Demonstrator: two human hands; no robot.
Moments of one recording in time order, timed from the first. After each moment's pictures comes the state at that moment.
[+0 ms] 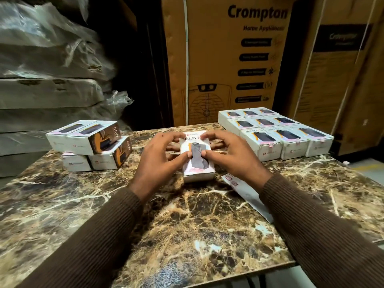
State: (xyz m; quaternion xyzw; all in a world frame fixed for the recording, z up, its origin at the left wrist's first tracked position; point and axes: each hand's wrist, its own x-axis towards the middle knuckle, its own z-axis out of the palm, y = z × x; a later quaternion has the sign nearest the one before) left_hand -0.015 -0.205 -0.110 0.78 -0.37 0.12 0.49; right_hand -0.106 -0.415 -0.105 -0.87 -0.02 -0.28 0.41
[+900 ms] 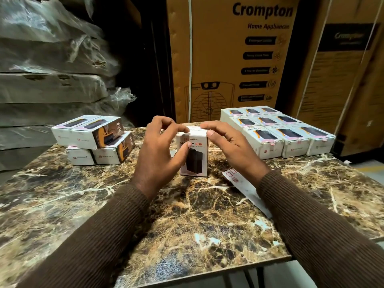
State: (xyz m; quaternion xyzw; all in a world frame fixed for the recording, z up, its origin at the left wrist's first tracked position) left_hand -0.025 -0.201 -0.105 0.77 -0.40 0.34 0.35; right_hand -0.093 -0.413 -0.106 -0.81 -0.09 -0.31 0.50
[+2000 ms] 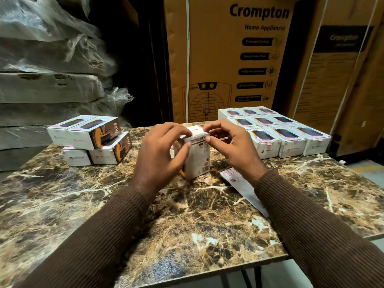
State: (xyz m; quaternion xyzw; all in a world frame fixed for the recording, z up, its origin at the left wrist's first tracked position) left_hand -0.029 -0.206 -0.103 0.76 -0.44 0.34 0.34; right_hand -0.102 -0.415 -0.101 -0.81 -0.08 -0.36 0.45
